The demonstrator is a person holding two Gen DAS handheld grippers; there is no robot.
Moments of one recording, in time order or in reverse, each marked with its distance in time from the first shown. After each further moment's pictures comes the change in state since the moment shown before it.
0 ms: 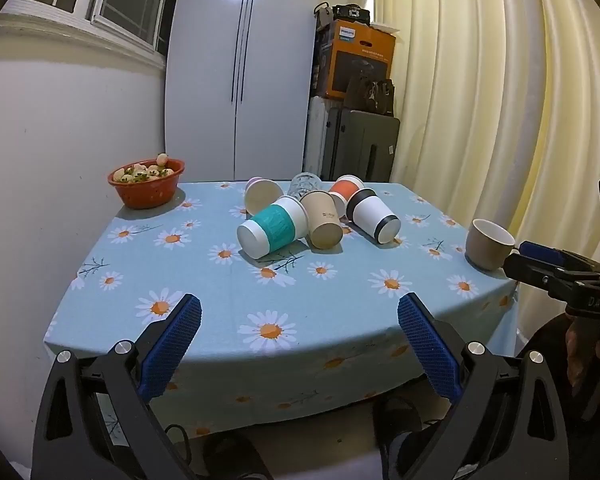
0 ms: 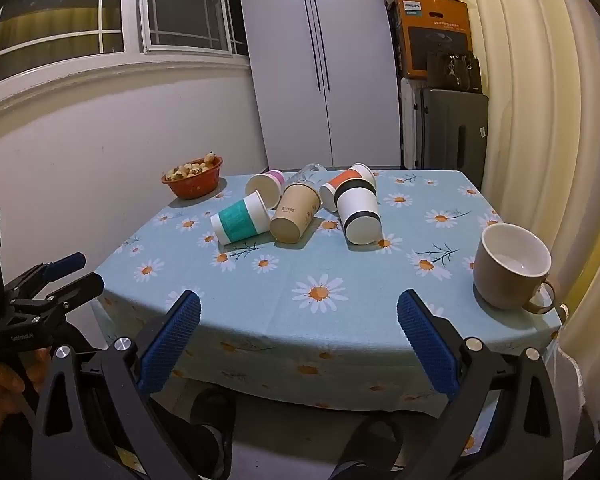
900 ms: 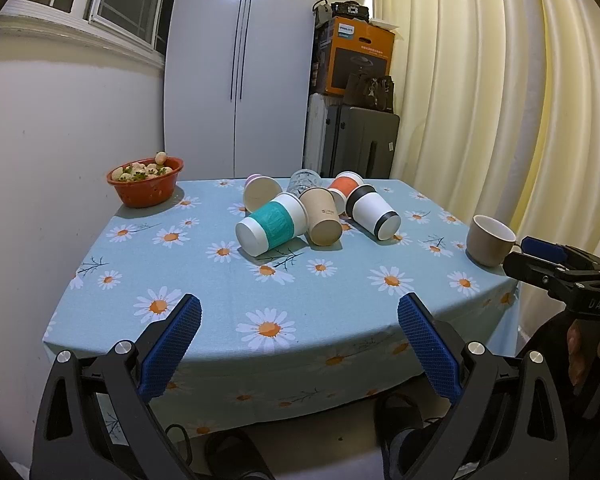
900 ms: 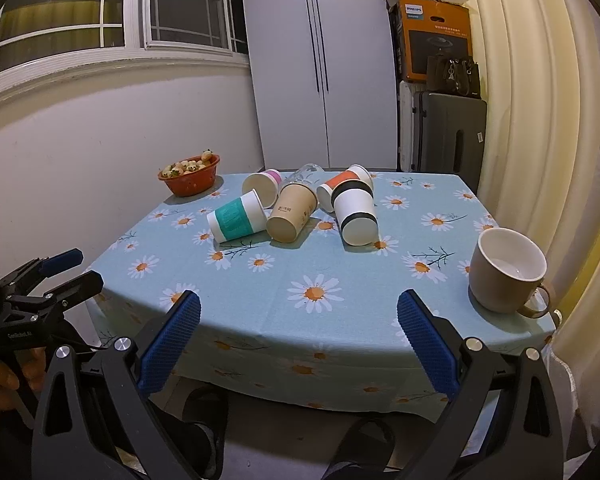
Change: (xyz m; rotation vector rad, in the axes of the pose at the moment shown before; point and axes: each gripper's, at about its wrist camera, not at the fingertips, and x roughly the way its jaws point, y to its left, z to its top) left arm 0.002 -0.003 -0.001 0.009 0.012 0.004; right arm -0.002 0.001 0.001 -0.015 0.000 -0.013
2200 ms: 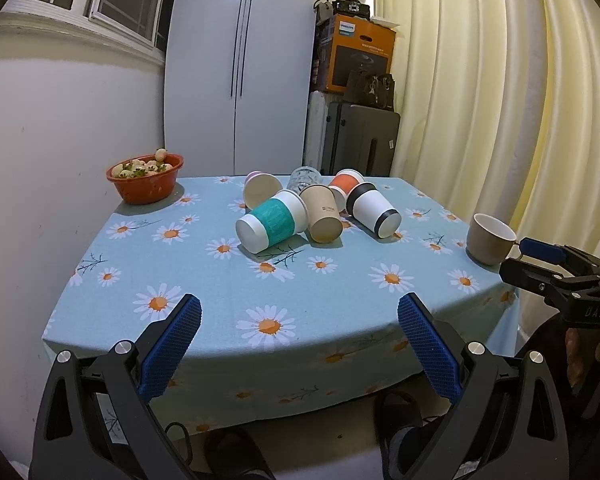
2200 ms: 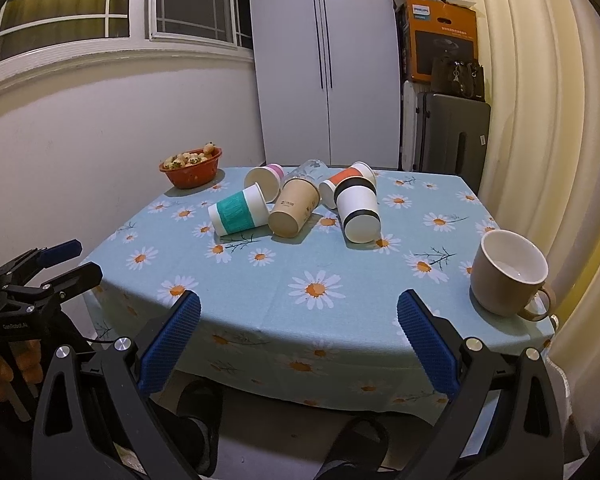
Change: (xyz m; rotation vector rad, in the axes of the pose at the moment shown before) left arm 0.001 0.001 -0.003 -0.004 0.008 -0.004; right arm 0.002 0.005 -0.003 -0.036 0.011 -0.009
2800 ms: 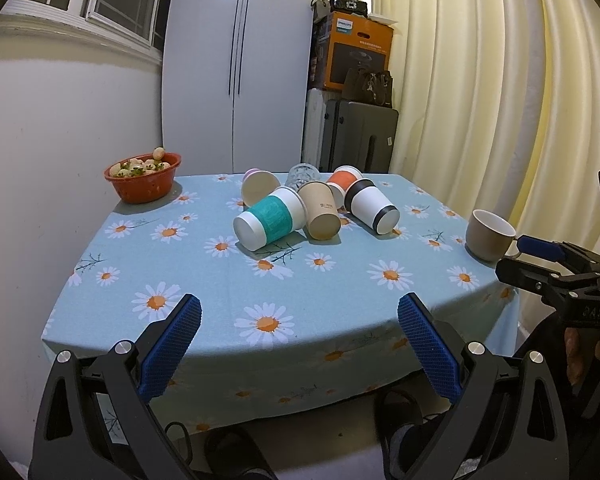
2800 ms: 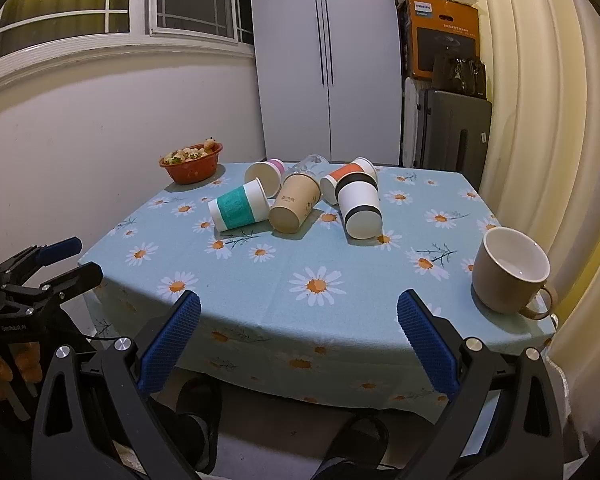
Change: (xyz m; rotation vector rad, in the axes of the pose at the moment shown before) left arm 0.002 -0.002 0.001 0.006 0.010 -0.004; right arm 0.001 -0.001 0.000 0.002 0.018 0.002
